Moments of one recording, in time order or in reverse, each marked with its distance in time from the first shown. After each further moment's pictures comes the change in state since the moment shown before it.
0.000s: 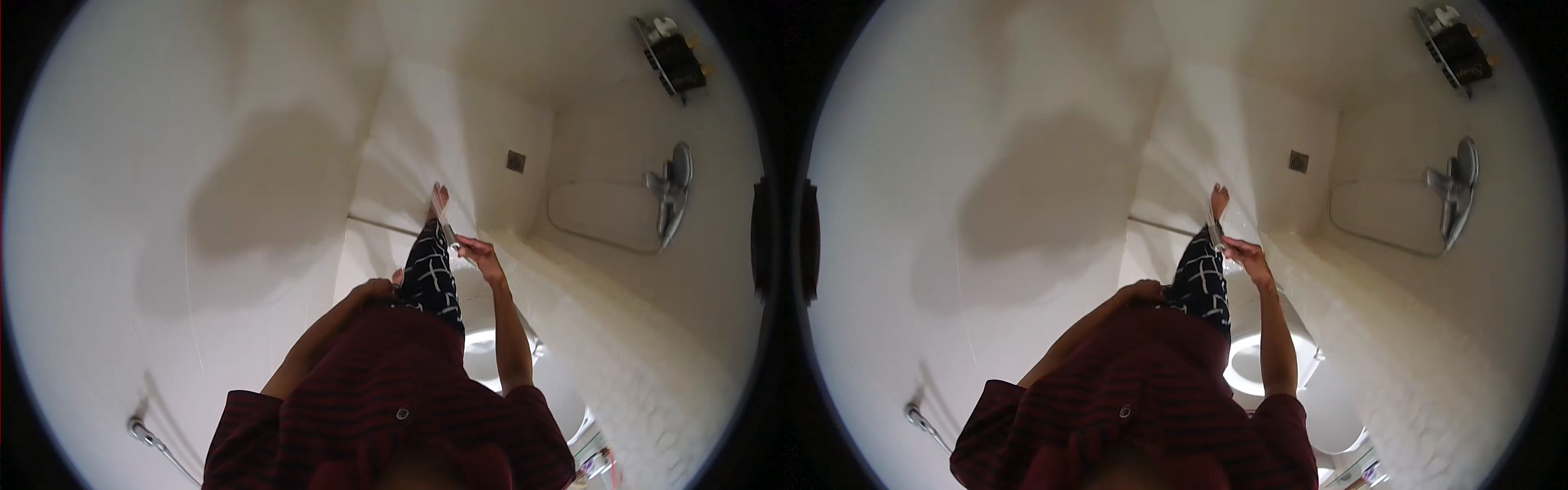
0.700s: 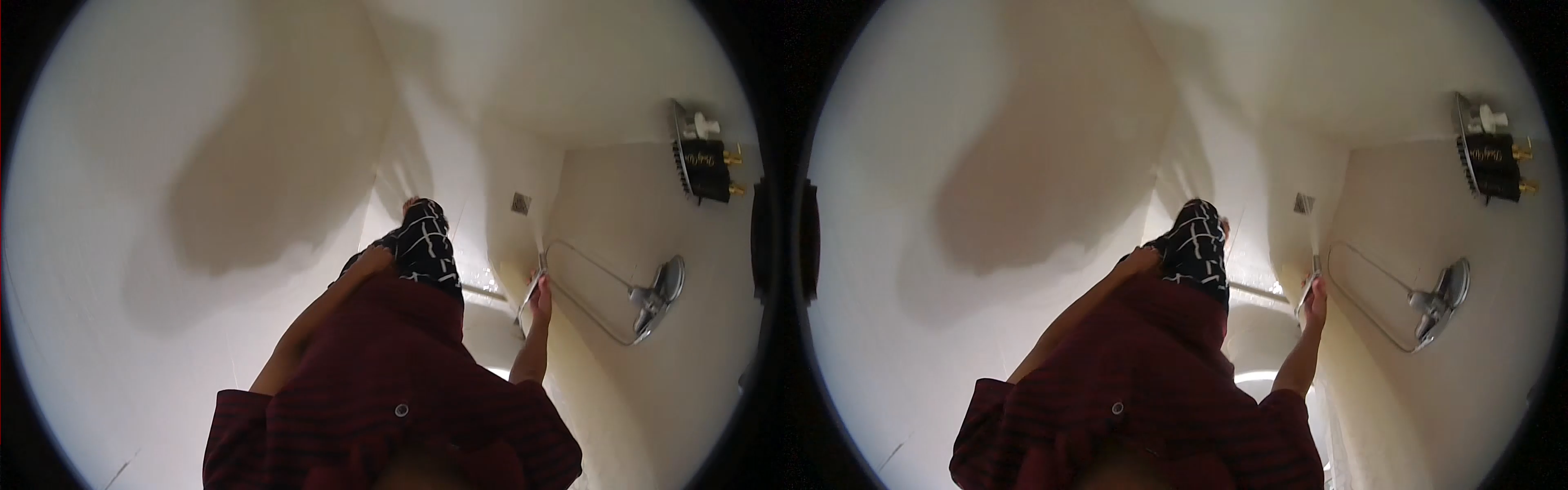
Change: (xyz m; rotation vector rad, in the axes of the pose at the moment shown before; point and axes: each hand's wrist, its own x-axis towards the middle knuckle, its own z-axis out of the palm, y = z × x) left_hand 0.014 0.008 -0.289 0.433 0.371 0.004; right_hand 0.072 -0.074 -0.173 0.511 0.510 -0.112
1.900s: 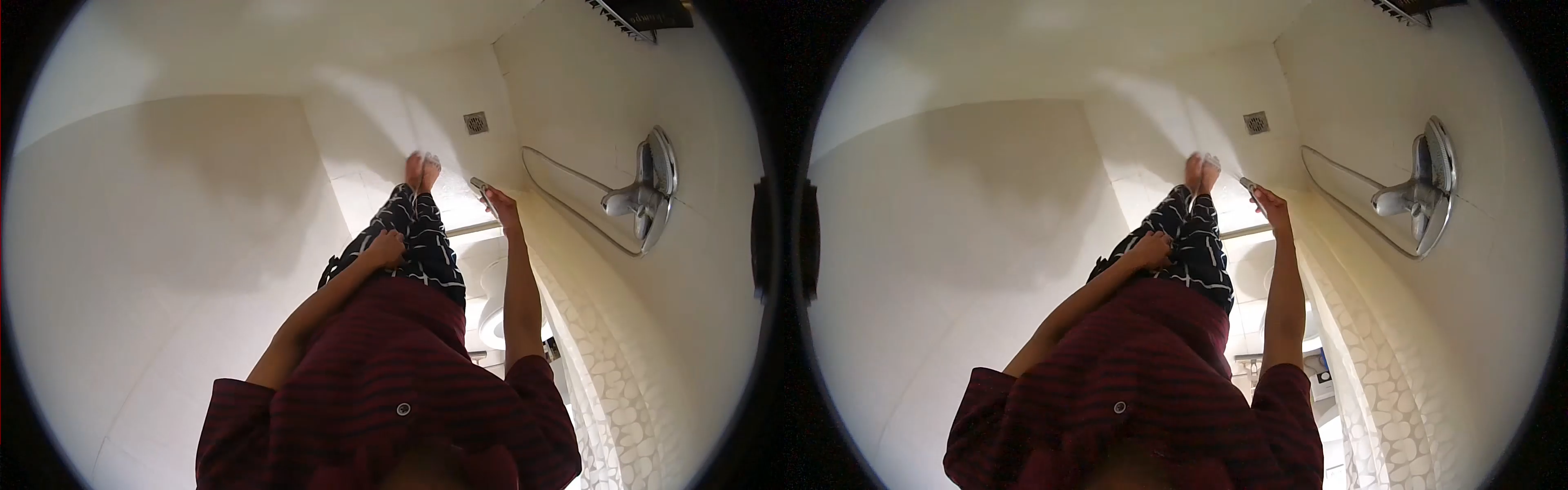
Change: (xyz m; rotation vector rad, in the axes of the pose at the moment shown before) left_hand 0.089 0.152 -0.044 0.395 -0.345 0.415; right_hand 0.046 -0.009 0.001 -0.362 0.136 0.091
